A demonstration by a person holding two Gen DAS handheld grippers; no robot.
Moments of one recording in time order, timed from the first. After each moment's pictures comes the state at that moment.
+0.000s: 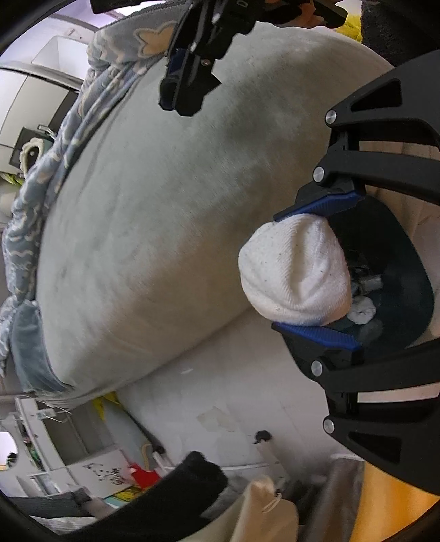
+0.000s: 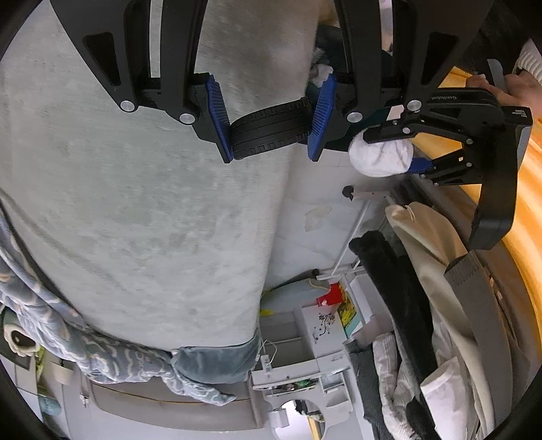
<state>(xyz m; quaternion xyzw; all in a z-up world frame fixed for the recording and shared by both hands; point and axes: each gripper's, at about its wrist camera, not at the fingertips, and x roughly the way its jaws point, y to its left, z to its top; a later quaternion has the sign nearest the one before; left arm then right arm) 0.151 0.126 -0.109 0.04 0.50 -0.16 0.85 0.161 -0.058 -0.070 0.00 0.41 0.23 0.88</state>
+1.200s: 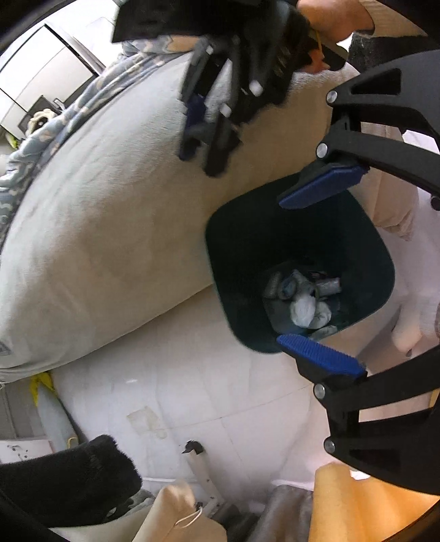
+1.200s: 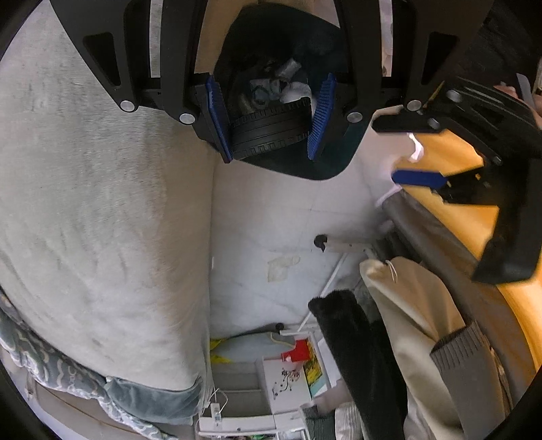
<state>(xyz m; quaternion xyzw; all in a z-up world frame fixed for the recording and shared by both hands) 0.149 0.232 -0.145 -0.06 0.56 -0.17 0.81 0.183 0.070 -0.136 -0.07 0.49 0.27 0.82</state>
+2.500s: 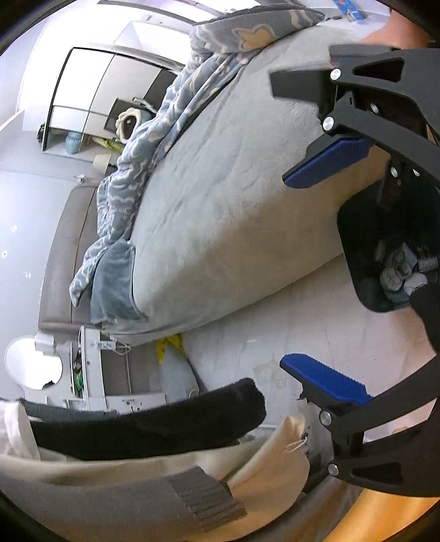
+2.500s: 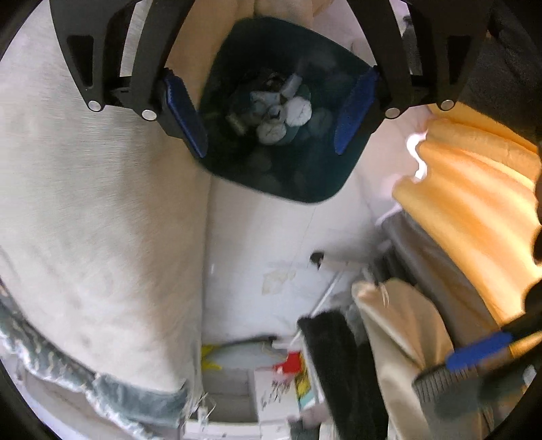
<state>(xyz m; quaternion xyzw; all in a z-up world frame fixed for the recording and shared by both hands) 0.128 0.227 -0.025 -0.03 0.32 -0.08 0.94 0.153 0.064 -0.122 -0.09 0.47 0.27 0.83</state>
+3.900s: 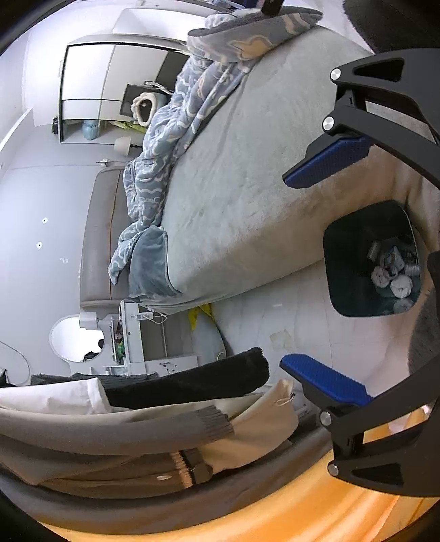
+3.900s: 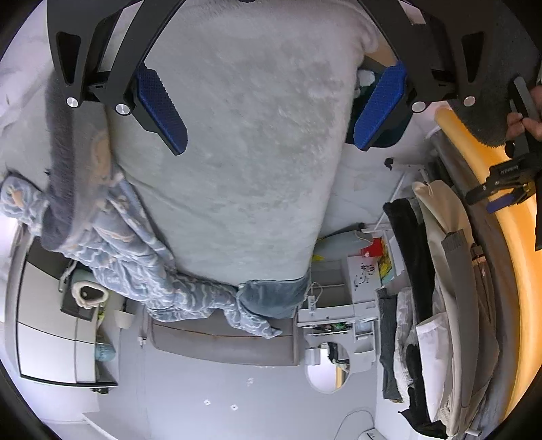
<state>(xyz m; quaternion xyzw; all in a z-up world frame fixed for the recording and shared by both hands) -0.020 0.142 0.030 0.01 0.25 0.01 0.97 -0.027 -0.184 0.045 -0.05 0.28 0.11 0.95</state>
